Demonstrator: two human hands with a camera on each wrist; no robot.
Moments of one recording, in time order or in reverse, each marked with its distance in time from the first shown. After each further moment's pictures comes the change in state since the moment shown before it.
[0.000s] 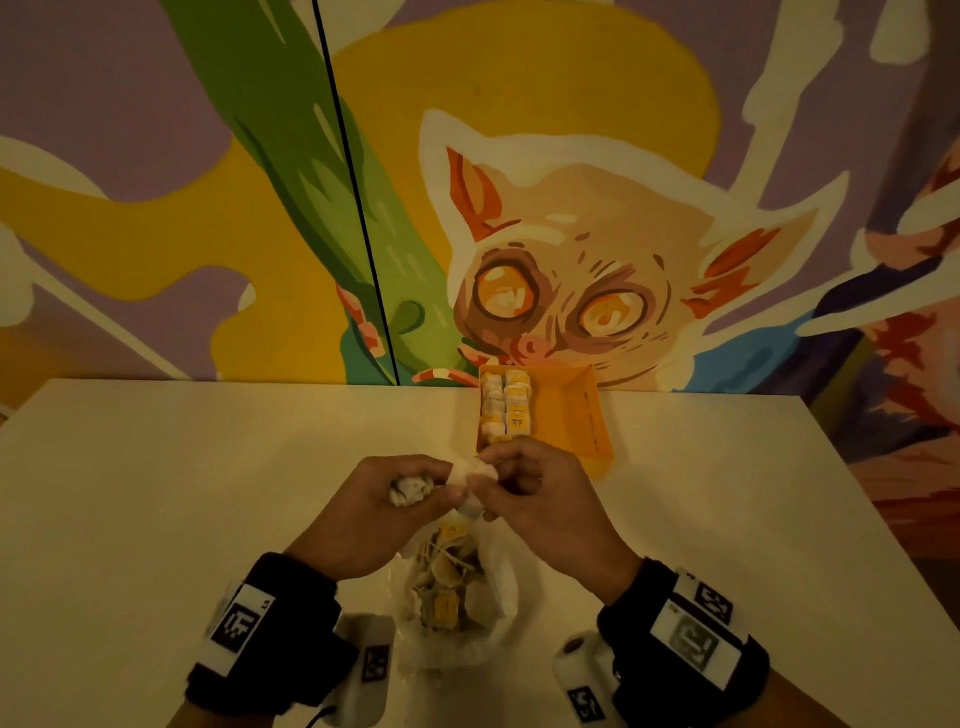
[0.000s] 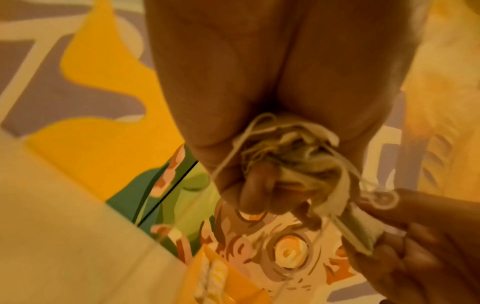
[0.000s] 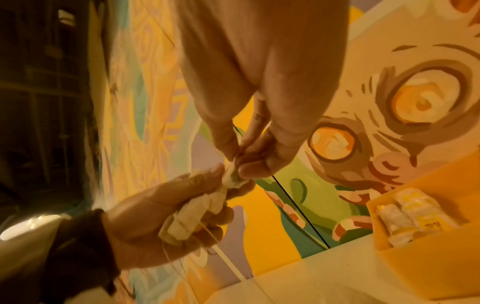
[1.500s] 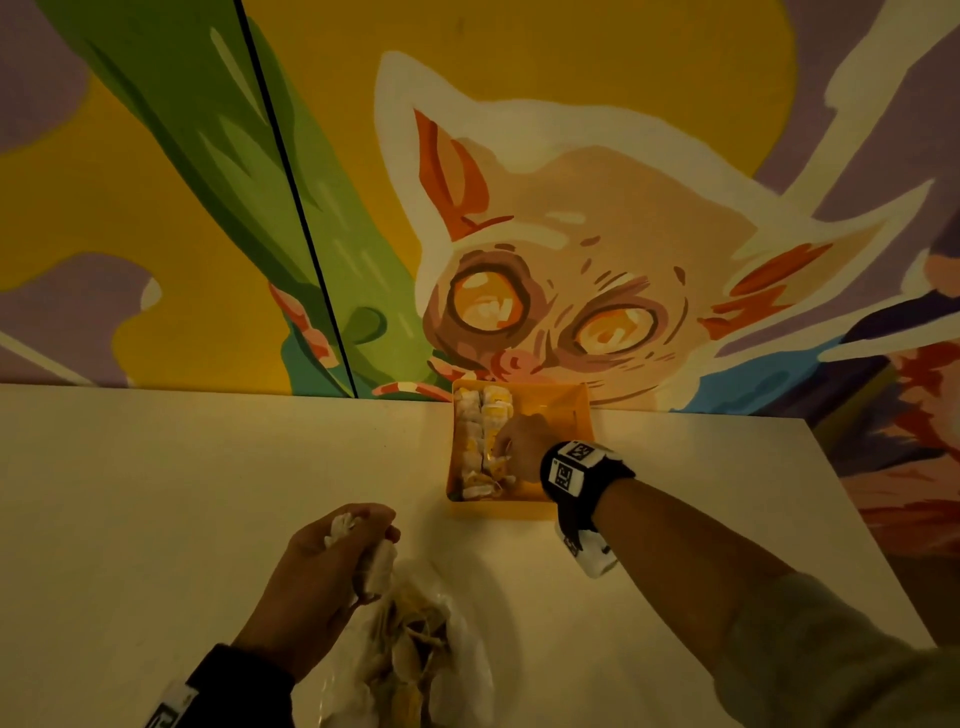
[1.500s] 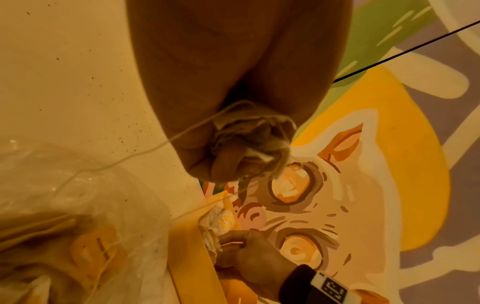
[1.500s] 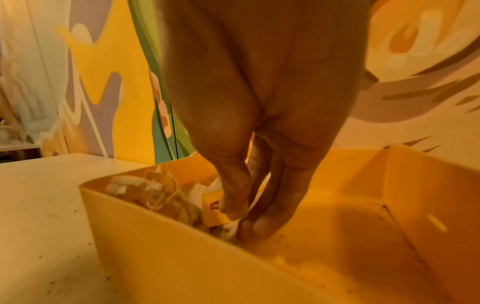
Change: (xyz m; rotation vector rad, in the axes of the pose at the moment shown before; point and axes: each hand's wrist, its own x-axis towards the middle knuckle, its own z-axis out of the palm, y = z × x) left_hand 0.057 -0.069 0.004 -0.544 0.372 -0.613; right_hand 0.207 0.116 -0.061 -1.037 -0.351 0.386
